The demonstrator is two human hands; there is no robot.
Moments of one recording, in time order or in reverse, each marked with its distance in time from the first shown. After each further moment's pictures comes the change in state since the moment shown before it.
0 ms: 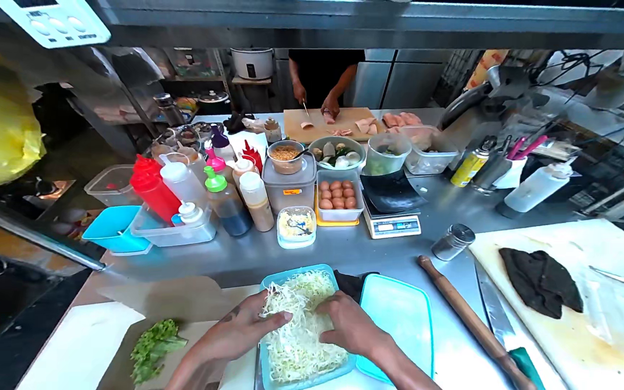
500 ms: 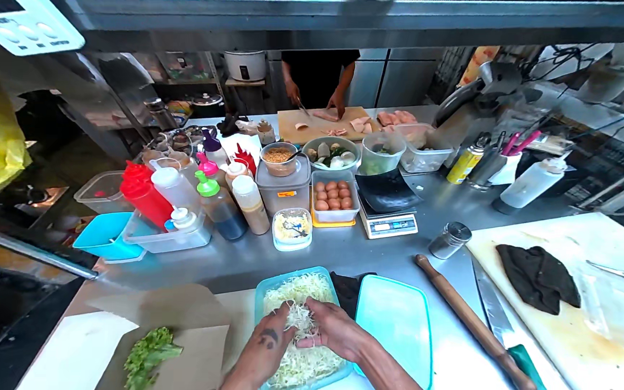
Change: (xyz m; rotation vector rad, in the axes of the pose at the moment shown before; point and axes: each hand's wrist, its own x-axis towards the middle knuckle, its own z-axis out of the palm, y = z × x) left_hand 0.028 -0.015 0.058 0.539 0.054 -0.150; right_hand 0.012 -0.009 0.027 1.481 0.009 0.275
